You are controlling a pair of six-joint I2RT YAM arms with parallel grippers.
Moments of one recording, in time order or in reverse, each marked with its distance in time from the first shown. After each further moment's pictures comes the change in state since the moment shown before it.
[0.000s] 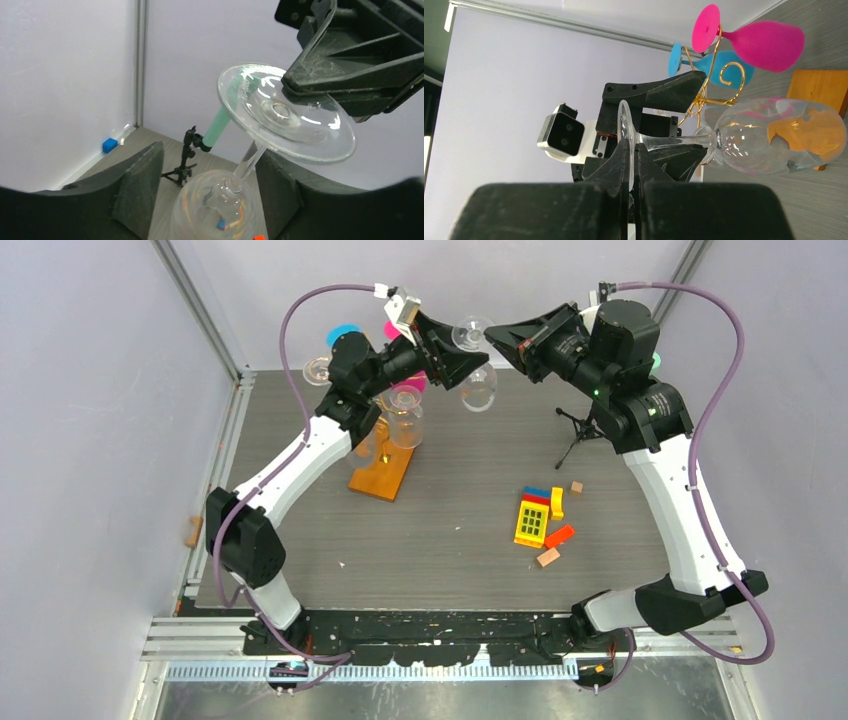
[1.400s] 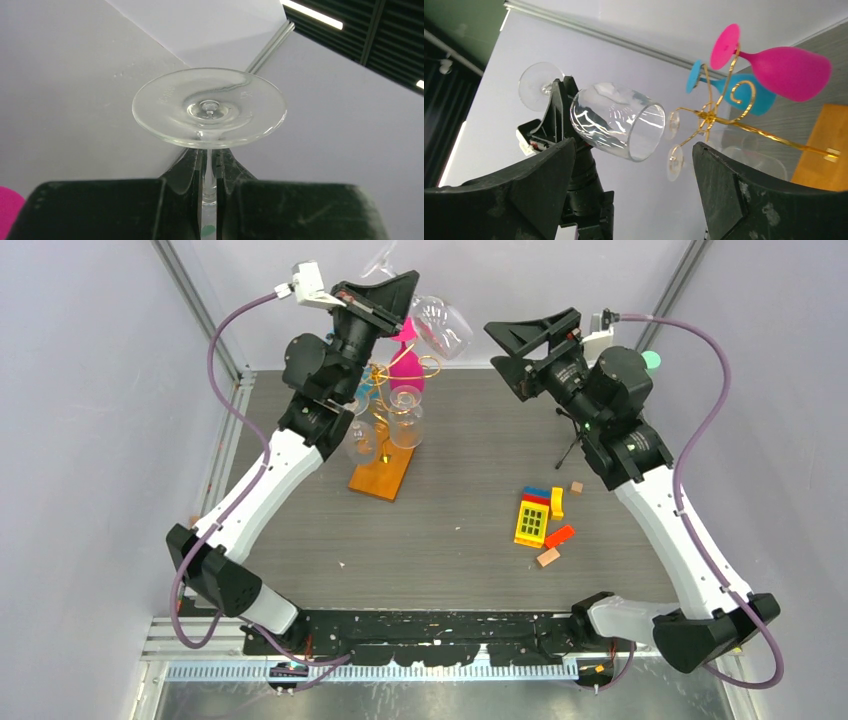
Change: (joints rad) left arm -0.006 -0.163 0.016 0.005 -0.662 -0.320; right arm -0.006 -0.193 -0.435 0.421 0.042 0.013
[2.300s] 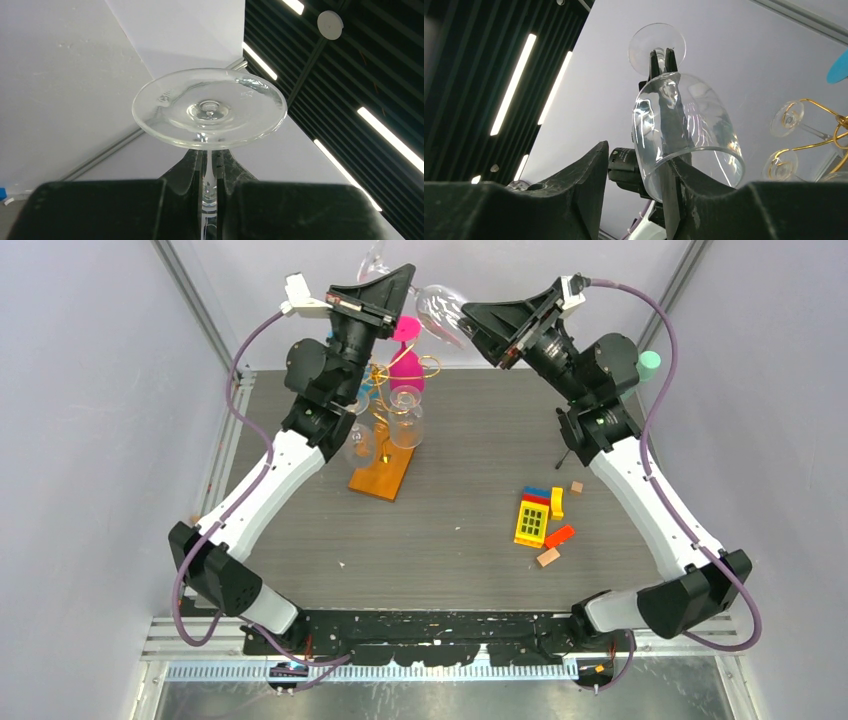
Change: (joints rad) left arm 0.005 -0.015 -0.035 0.046 -0.077 -0.452; right arm 0.003 0.168 0.031 0.539 -0.337 0.254
